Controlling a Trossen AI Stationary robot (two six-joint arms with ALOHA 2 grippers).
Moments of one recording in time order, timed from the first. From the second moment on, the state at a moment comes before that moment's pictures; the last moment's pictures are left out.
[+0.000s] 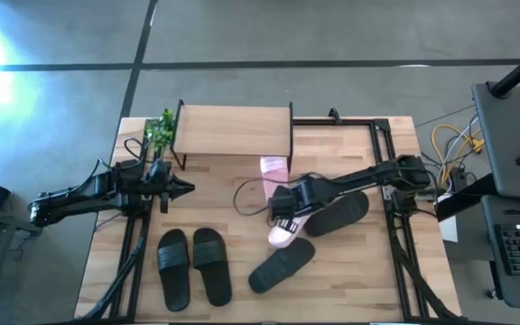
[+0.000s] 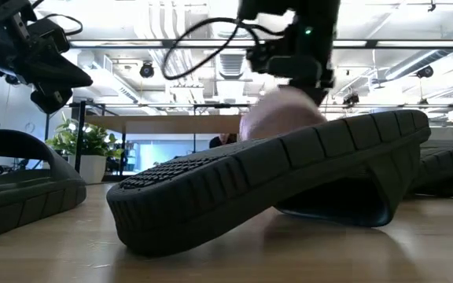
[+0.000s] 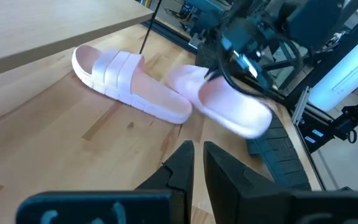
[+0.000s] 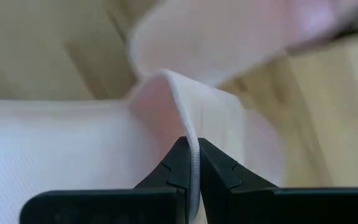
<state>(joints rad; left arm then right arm) 0.22 0.16 0.26 -0.41 0.13 -0.43 0.15 1.90 1.47 -1.02 0.31 0.57</state>
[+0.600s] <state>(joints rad) 0.22 0.16 0.26 -0.42 0.13 -0.44 0.12 2.03 1.60 -0.95 0.36 0.47</state>
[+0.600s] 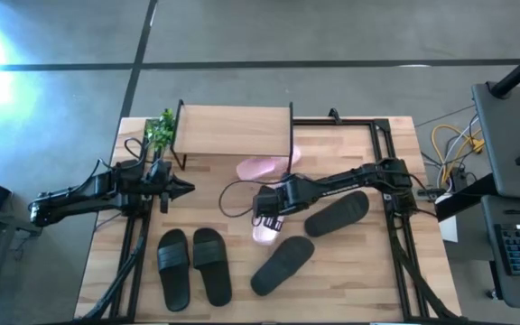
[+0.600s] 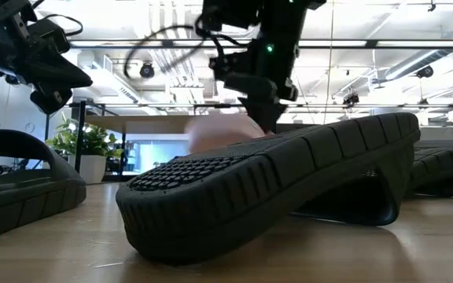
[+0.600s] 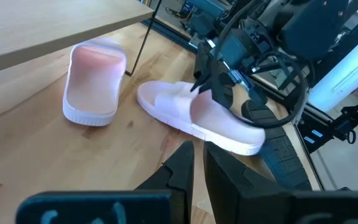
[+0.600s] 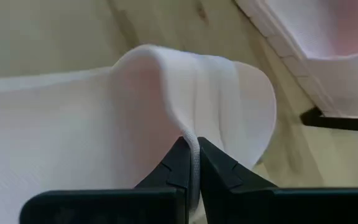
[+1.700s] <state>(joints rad) 0.22 0.16 0.26 -0.41 0.13 -0.44 0.01 2.03 1.52 -0.90 0.69 0.38</state>
